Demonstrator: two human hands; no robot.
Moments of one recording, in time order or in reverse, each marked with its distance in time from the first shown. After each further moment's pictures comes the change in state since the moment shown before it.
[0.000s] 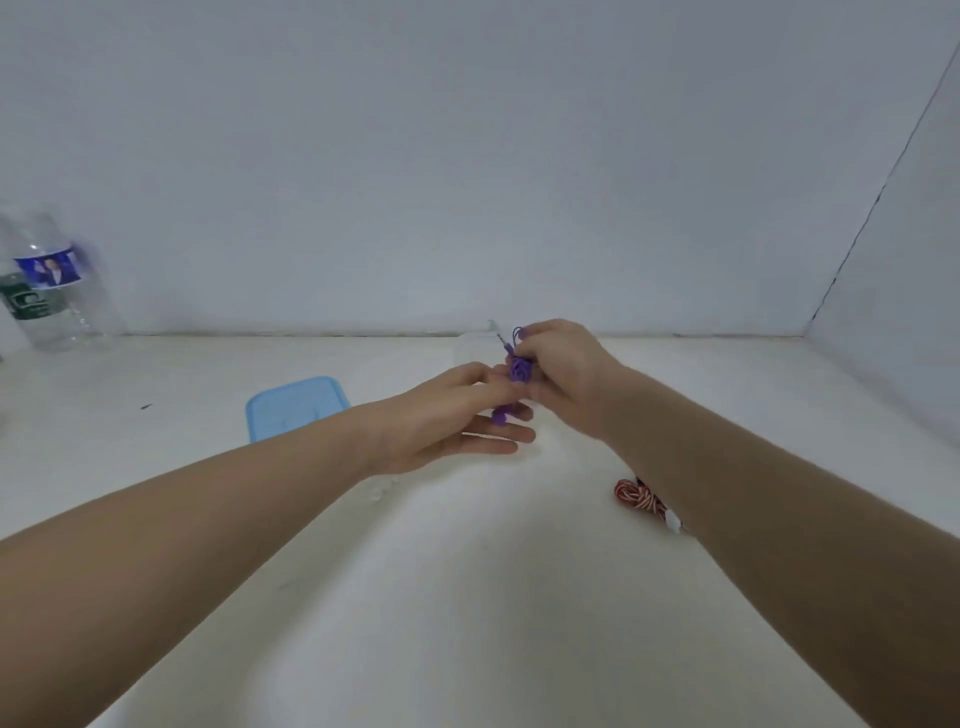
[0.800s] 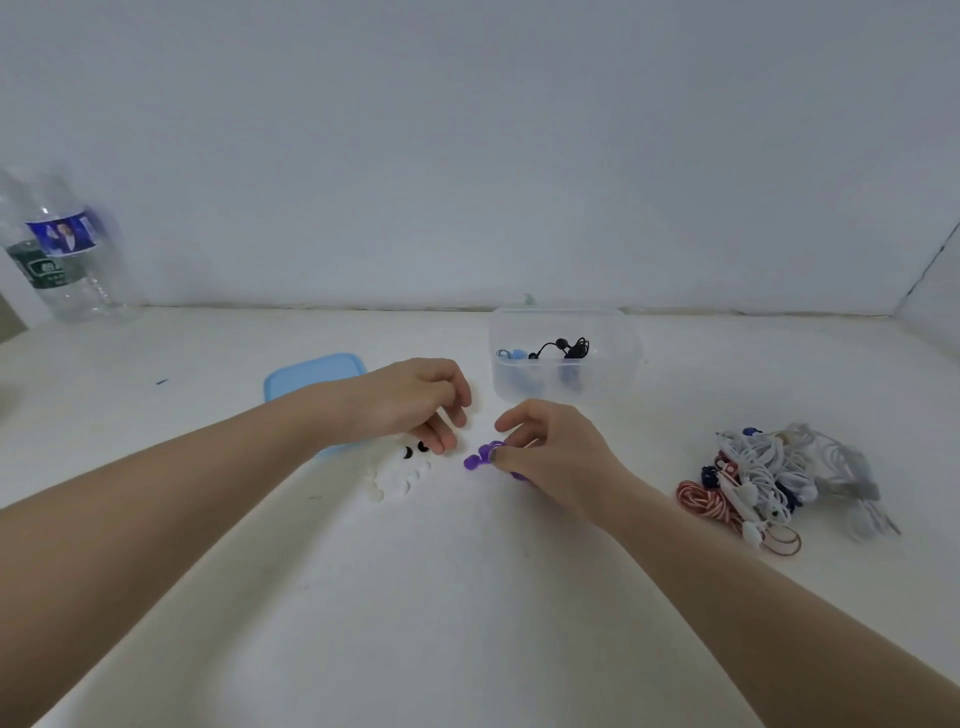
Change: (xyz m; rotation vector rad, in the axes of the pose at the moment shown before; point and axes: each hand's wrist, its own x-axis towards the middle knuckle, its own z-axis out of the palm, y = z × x) left_hand 0.015 -0.027 -0.076 0.506 0.159 -0.092; right_hand 0.009 0.109 0.006 -0.646 -0.068 -0.139
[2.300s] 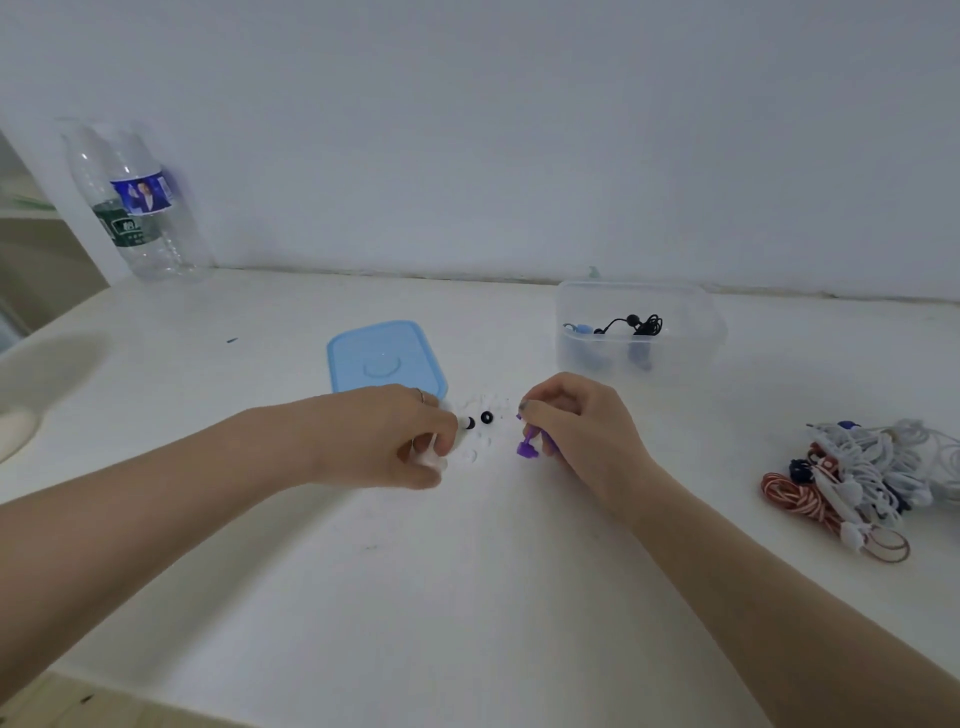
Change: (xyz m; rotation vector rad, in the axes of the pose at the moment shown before) left_hand -0.060 -0.067 -0.033 0.932 -0.068 0.240; right_hand 0.007 -0.014 0.038 0.269 0.038 0.014
